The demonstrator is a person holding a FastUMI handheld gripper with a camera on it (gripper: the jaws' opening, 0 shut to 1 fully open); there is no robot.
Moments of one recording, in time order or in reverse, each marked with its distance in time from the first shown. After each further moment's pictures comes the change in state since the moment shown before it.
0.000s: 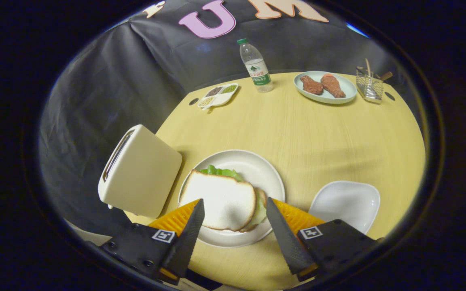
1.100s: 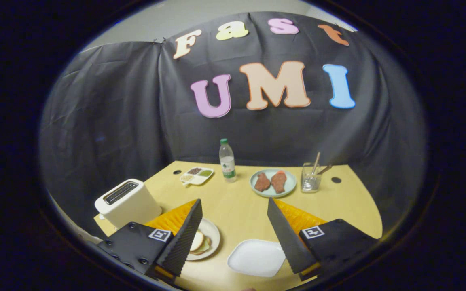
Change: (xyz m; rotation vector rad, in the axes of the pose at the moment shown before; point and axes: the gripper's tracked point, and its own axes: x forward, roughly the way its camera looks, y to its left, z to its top) arm -0.200 -0.054 0.128 -0.208 -0.669 -0.210
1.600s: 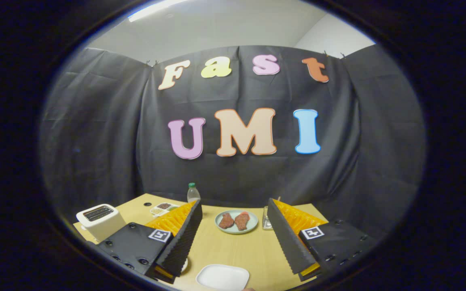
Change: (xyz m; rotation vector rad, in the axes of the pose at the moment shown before) arm -0.044 -0.056 0.084 -0.042 -0.279 -0.186
